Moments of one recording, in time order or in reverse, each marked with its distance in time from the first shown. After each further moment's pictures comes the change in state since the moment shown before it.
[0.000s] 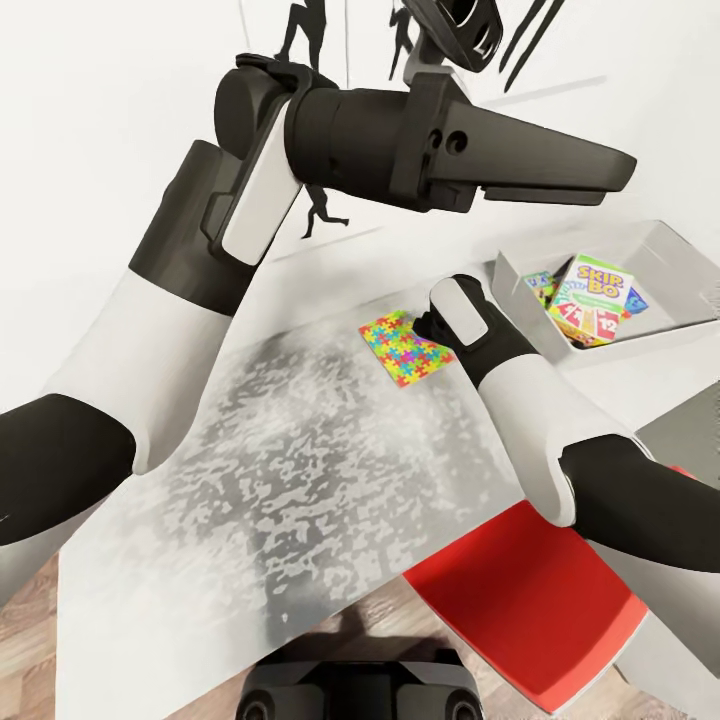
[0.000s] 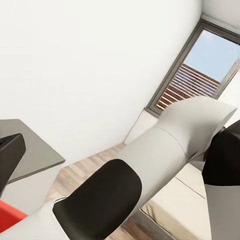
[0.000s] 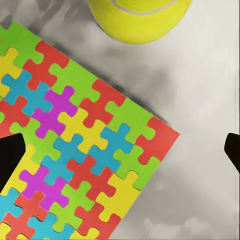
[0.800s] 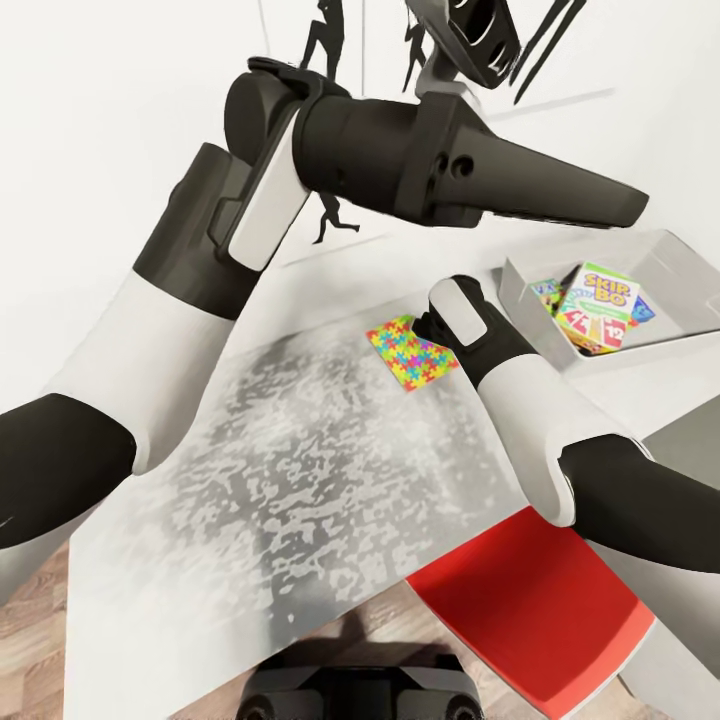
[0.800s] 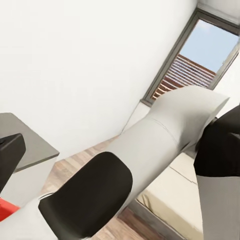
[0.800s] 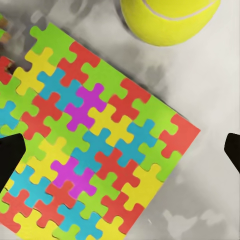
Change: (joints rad) left arm 0.000 0.000 -0.041 -0.013 0.005 0.000 -0.030; right arm 0.000 0.002 0.000 0.003 0.000 0.000 0.000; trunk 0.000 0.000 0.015
